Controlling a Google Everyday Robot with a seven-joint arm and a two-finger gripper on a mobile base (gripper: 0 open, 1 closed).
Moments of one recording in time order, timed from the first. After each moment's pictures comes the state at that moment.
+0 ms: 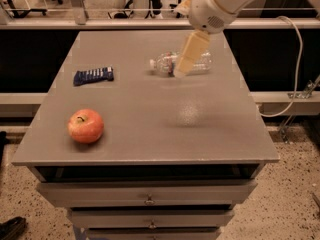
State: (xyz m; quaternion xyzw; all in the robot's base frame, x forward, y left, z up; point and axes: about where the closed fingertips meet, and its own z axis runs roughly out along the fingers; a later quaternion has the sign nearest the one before) arm 0.609 -0.062 0.977 -0.67 0.66 0.04 0.33
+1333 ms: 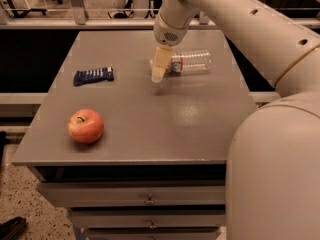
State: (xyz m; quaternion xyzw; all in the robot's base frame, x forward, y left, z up) arm 0.712 -0.017 0.882 -0.68 0.70 0.01 0.23
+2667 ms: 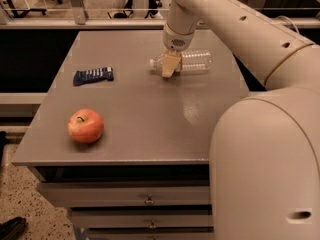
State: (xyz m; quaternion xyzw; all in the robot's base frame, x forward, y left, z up) arm 0.731 -0.057 0.845 -0.67 0.72 -0.03 0.17
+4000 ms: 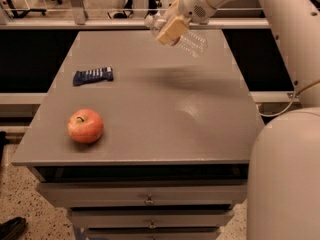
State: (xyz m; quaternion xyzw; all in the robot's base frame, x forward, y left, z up) arm 0.719 -0.040 0.964 -0.63 0.66 0.15 0.39
